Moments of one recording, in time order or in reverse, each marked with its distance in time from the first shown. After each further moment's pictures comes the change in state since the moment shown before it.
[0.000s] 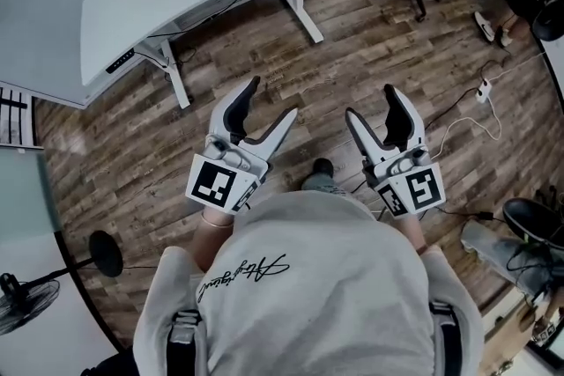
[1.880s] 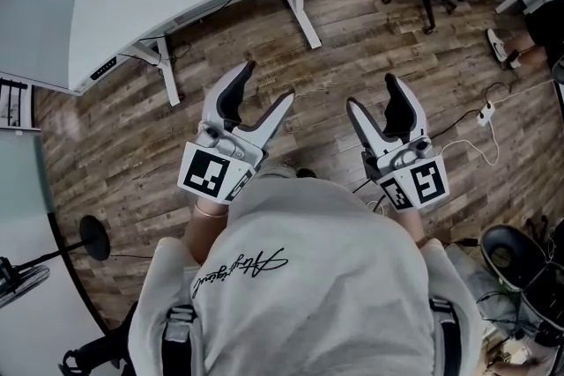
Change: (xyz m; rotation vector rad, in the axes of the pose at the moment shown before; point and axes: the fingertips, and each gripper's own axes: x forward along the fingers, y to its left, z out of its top) left arm 0.131 0.029 -0.005 0.018 0.008 0.089; right arm 0.058 -0.129 0.007 0.059 -0.024 0.111
